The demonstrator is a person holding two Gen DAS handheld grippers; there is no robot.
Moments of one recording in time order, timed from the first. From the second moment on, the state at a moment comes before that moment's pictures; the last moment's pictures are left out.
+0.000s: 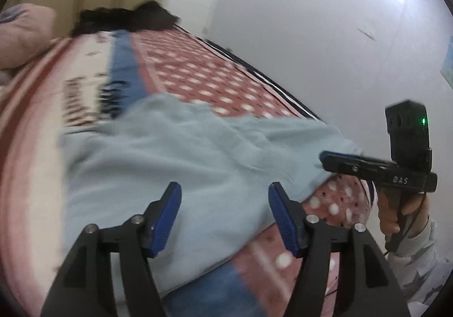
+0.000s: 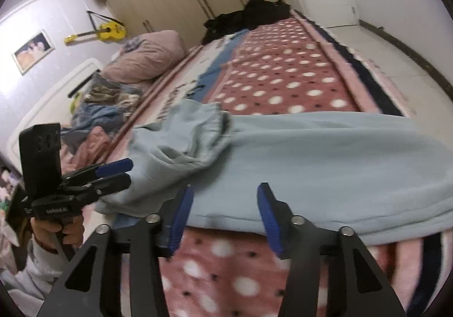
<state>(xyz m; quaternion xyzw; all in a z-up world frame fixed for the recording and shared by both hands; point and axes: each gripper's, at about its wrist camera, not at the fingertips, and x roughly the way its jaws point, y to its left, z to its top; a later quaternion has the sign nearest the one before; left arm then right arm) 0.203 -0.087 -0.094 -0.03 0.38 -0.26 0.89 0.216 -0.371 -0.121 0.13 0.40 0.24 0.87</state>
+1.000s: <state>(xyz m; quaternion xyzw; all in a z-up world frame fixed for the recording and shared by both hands) 0.195 0.024 -0.123 -0.08 0.37 -0.19 0.91 0.244 -0.292 -0.118 0.05 0.44 0.14 0.89</state>
